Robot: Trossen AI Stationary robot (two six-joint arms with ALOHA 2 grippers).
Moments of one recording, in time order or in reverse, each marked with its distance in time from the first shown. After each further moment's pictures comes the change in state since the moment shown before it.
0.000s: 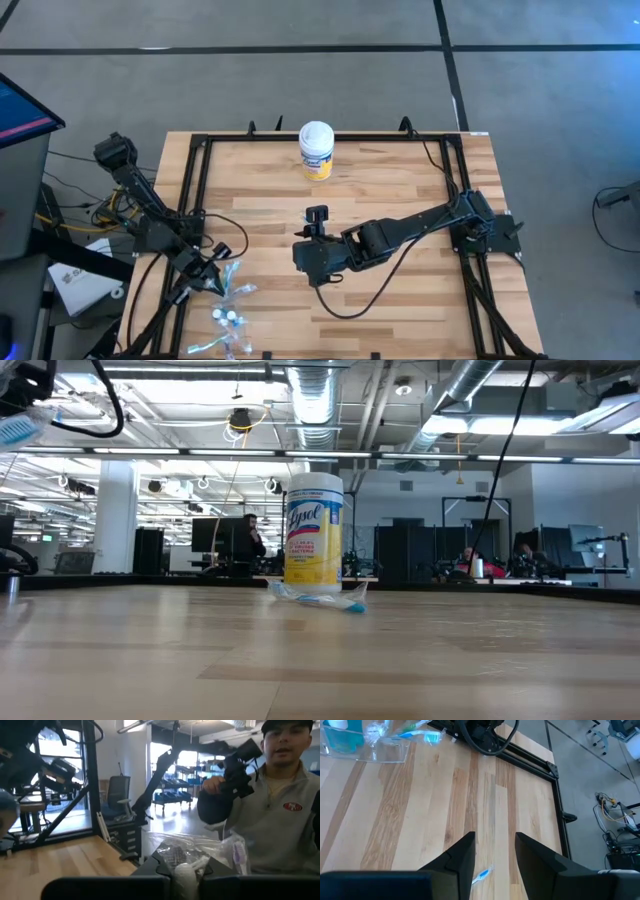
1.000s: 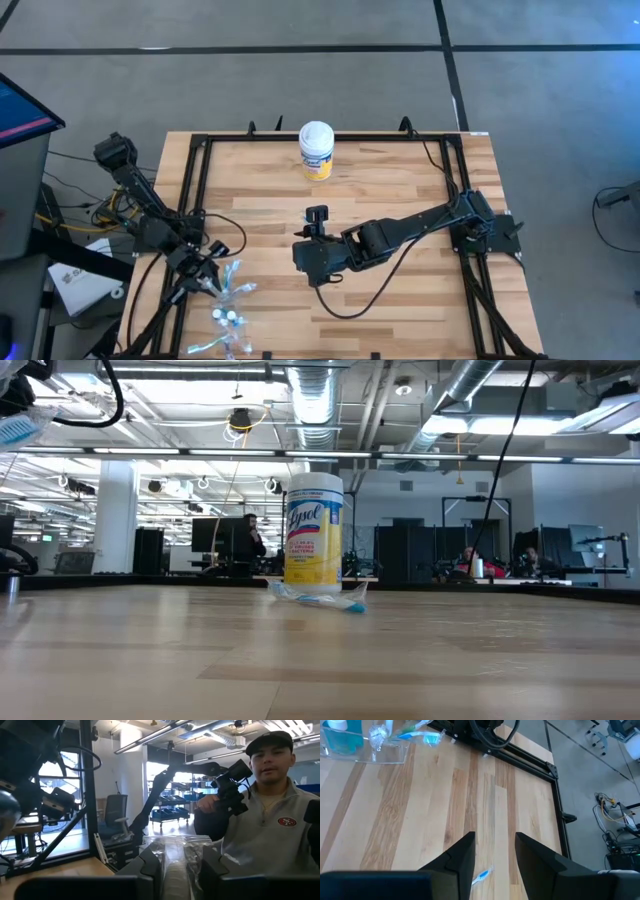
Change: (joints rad) left arm 0.000 0.000 0.000 0.097 0.032 0.051; right arm 0.000 0.000 0.000 0.004 0.002 0.000
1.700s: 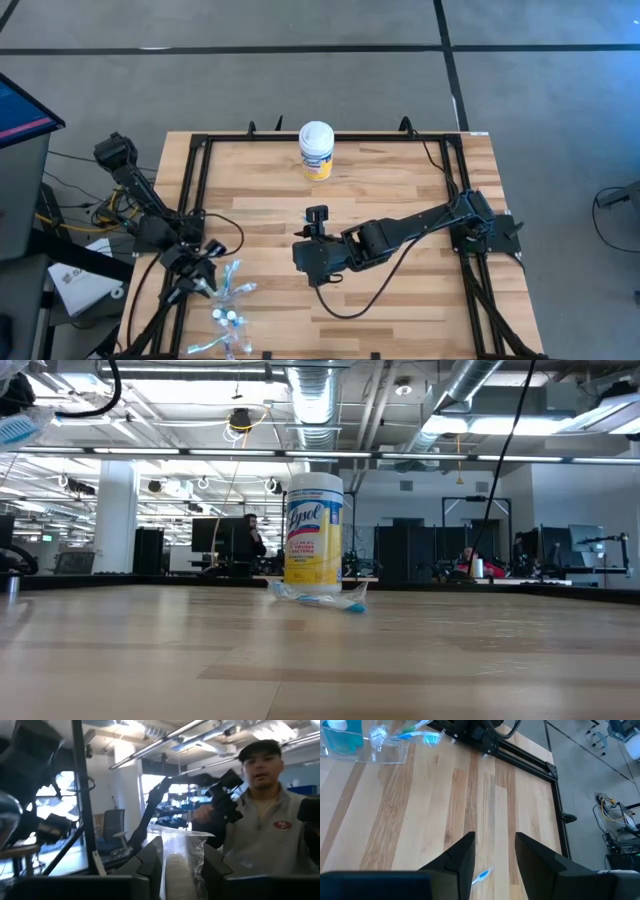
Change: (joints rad) left arm 0.000 0.002 0.000 0.073 0.042 0.083; right arm 0.000 0.000 0.000 0.000 0.000 0.000
